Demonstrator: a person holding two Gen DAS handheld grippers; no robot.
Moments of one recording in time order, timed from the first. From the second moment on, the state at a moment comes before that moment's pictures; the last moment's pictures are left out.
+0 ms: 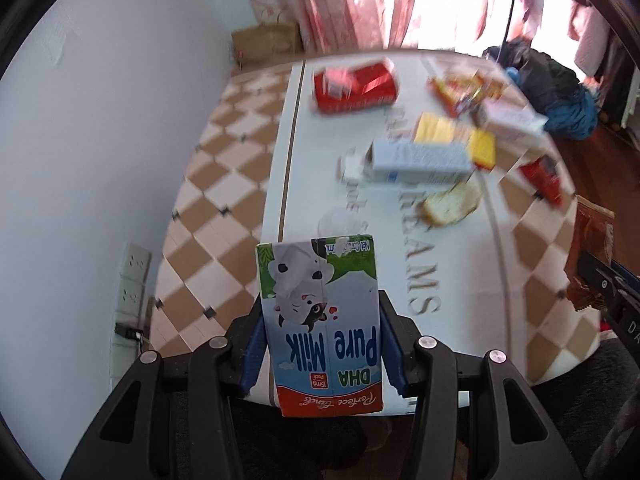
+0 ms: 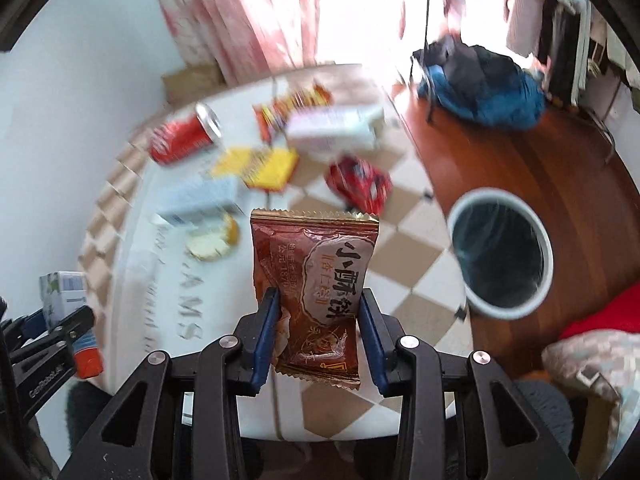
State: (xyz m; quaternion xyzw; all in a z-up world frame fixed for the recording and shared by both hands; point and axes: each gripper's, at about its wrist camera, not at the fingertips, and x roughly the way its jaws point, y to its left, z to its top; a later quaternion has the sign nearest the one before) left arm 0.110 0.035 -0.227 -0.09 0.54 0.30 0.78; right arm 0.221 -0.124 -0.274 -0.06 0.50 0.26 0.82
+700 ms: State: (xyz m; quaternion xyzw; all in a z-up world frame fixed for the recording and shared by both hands) left arm 0.309 -0.149 -0.132 -0.02 0.46 0.11 0.88; right arm 0.352 -0.343 -0.189 0.07 0.43 0.19 0.88
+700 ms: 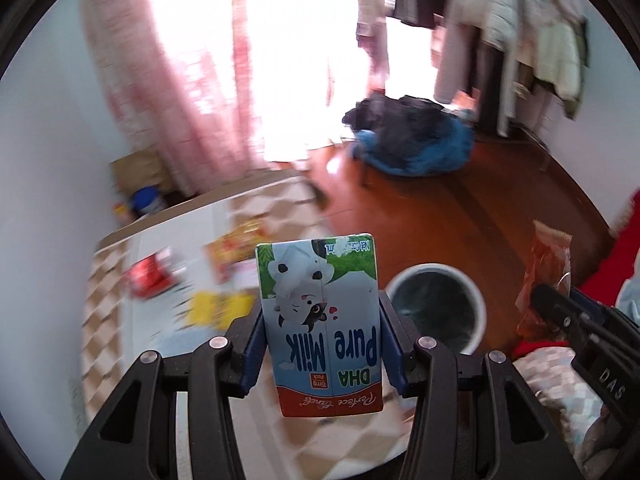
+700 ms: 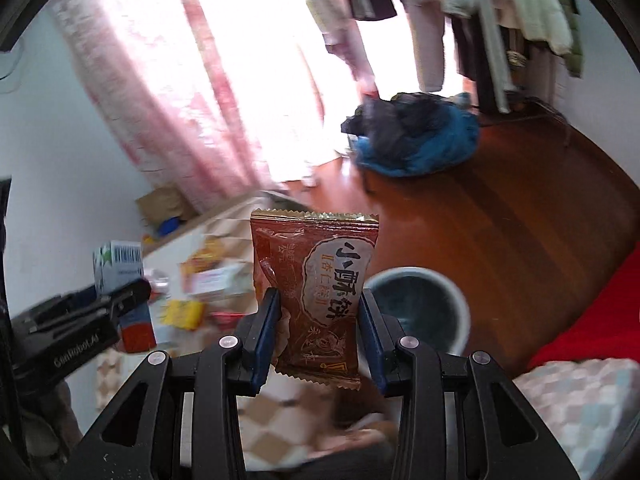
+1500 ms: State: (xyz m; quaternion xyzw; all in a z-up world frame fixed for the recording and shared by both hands) left arm 0.483 -0.248 -0.367 -0.05 0.64 -0.01 0.76; right arm 0.482 -0.439 -0.471 0.11 0.63 0.13 0.76
